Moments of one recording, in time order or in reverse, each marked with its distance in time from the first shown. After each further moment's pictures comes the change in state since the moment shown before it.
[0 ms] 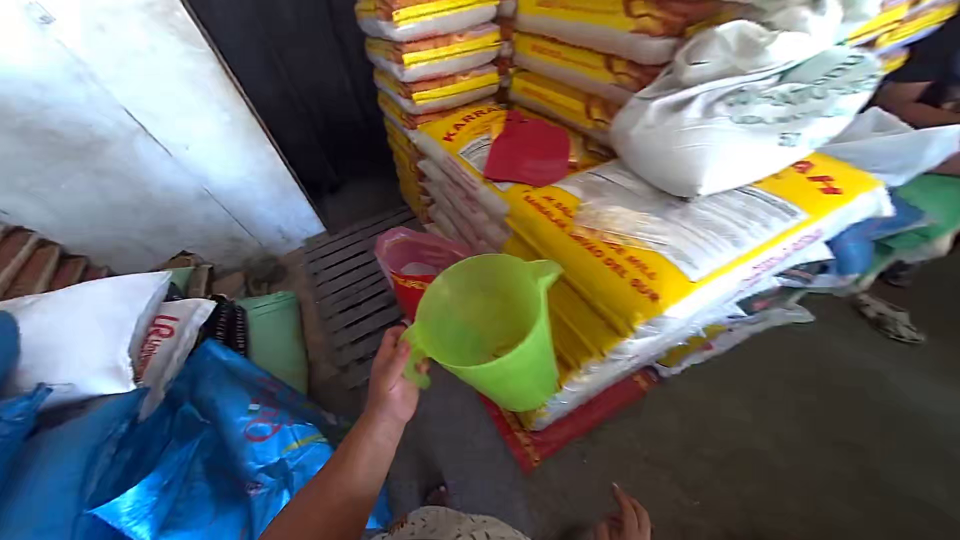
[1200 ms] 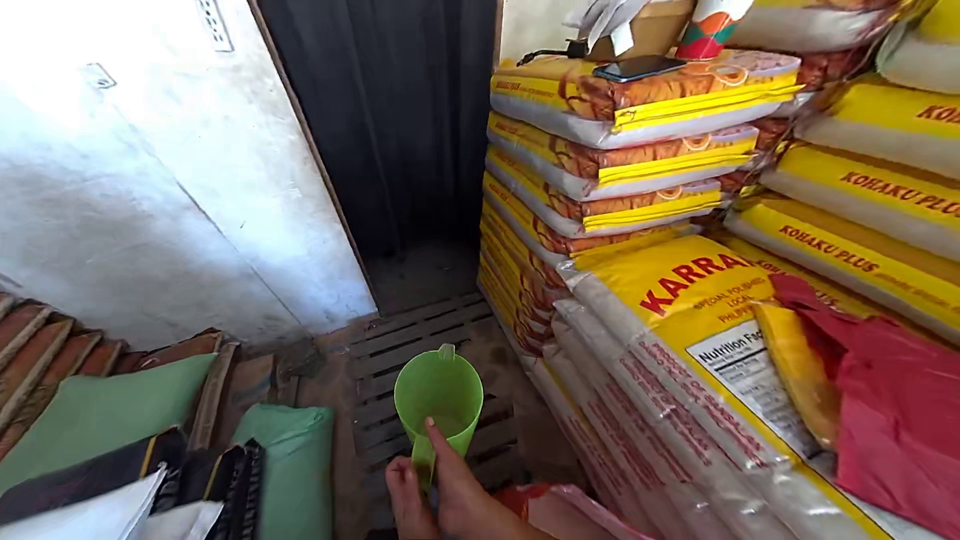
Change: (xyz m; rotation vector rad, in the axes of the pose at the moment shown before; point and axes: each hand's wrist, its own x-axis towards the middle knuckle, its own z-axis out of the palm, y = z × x) left_hand 0.491 0.022 -0.295 0.246 0.605 0.239; right_hand 0.403 -0.804 0.353 0.889 -0.942 0.527
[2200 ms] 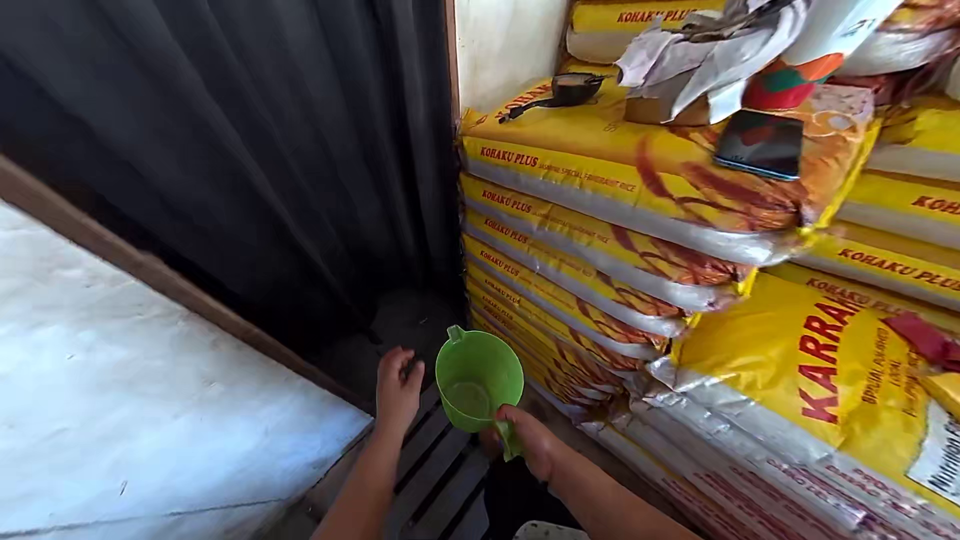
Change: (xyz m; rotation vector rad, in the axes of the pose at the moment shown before) left_hand 0.647 0.071 0.256 0.785 -0.856 0.055; right_hand 0.277 -0.382 0.087 0.082 0.308 -0.185
